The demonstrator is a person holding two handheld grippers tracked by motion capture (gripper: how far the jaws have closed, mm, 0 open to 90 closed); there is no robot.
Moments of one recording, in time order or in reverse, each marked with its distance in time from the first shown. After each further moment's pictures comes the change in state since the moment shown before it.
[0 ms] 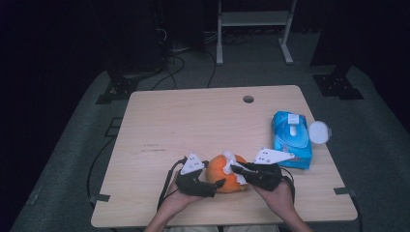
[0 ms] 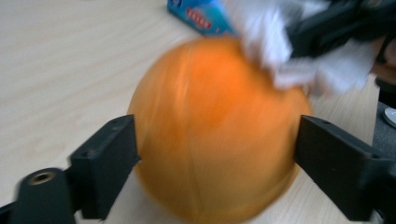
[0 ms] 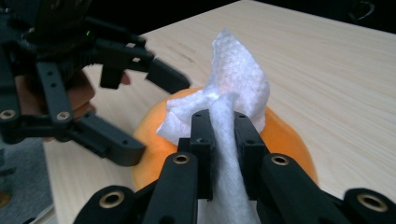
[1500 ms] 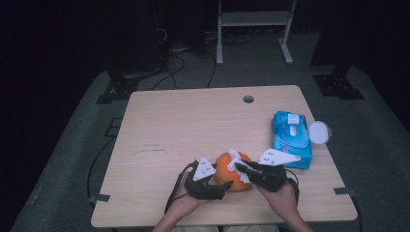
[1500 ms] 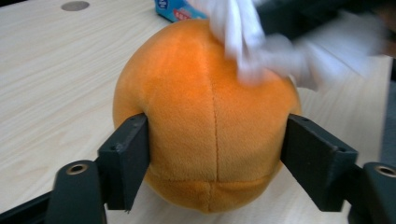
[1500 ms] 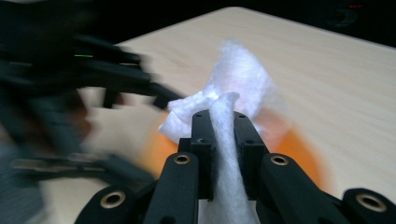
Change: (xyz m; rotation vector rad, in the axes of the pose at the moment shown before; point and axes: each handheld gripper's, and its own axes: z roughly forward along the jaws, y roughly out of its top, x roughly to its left) left arm -0.027 0.005 0.011 -0.009 0.059 0.142; right arm 0.010 0.003 -0.008 -0.019 -0.040 -0.016
